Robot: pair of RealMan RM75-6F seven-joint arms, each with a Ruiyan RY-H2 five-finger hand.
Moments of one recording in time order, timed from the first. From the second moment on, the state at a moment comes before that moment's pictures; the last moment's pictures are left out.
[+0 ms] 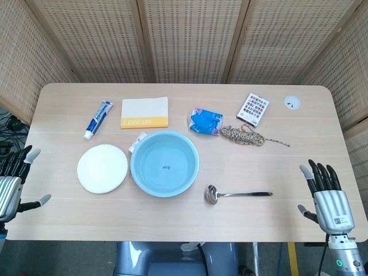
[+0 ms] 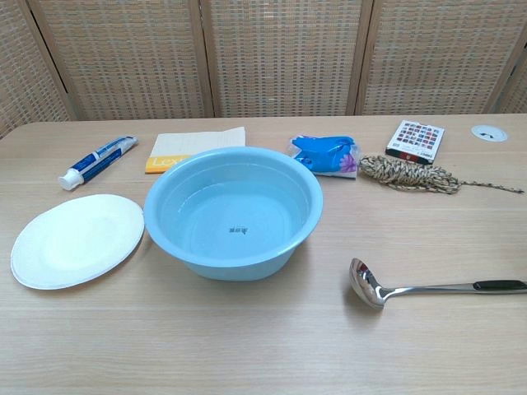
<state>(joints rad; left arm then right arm) -0.12 -0.96 -0.06 -1.92 1.49 1.46 0.11 0.08 -1.16 0.05 -1.67 -1.60 1.54 -0.21</state>
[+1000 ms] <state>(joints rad) -0.15 -0.98 -0.08 -1.91 1.41 1.42 0.15 0.33 -1.22 0.12 -1.70 -1.24 1.06 -0.41</state>
